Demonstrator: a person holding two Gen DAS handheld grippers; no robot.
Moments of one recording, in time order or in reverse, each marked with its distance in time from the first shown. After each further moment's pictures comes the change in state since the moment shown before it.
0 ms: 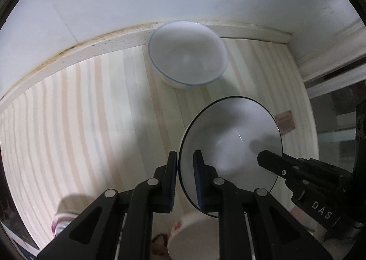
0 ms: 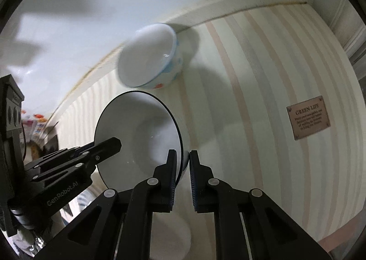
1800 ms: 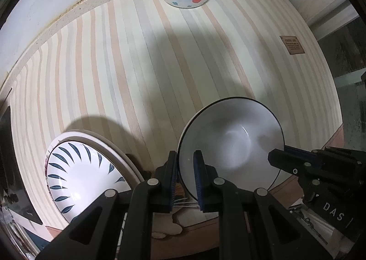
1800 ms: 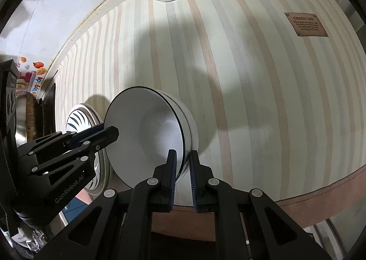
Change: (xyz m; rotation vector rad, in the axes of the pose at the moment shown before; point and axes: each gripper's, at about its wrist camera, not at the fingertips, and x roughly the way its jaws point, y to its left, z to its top) left arm 0.018 -0.009 -0.114 0.079 0.113 0.129; right arm -0.001 -0.007 -0.140 -0.044 0.173 -0.015
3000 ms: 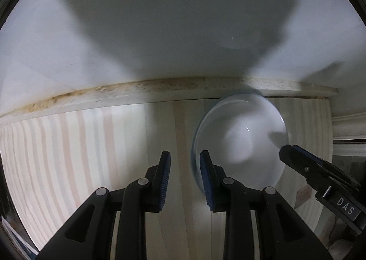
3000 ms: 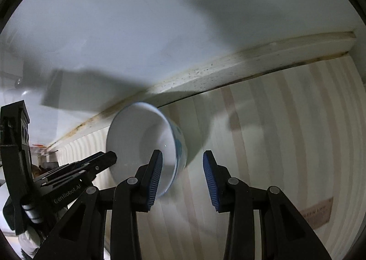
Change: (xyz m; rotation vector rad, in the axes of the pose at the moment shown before) left arm 0.031 0.069 0.251 -0.243 -0.066 -0.049; right arm -0.005 -0.030 0.288 0.030 -0.175 0.053
